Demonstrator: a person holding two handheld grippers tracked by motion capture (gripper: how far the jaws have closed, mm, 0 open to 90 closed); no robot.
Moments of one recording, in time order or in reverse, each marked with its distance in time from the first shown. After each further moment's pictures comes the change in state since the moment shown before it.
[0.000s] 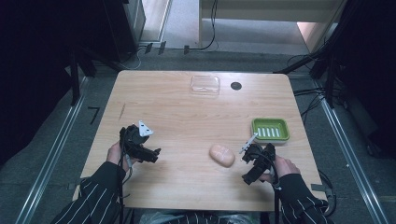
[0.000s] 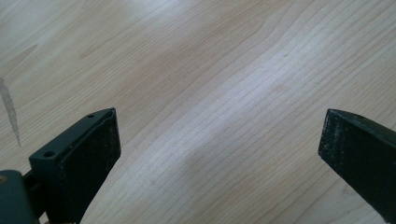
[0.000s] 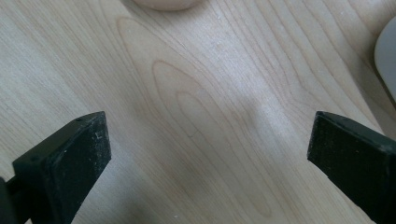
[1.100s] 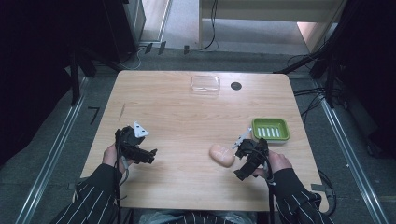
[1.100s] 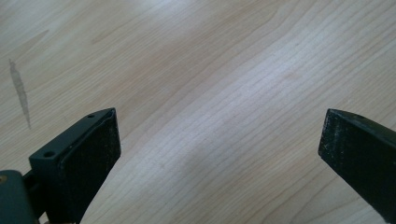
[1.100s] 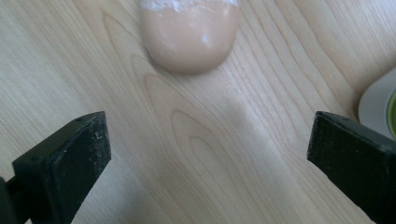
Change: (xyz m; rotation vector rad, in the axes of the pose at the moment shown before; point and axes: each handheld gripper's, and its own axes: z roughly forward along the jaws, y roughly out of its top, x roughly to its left) left arm 0.006 -0.009 -0.006 -0.004 0.019 -0.032; right arm 0.007 0.024 -0.012 -0.071 0.019 -0.051
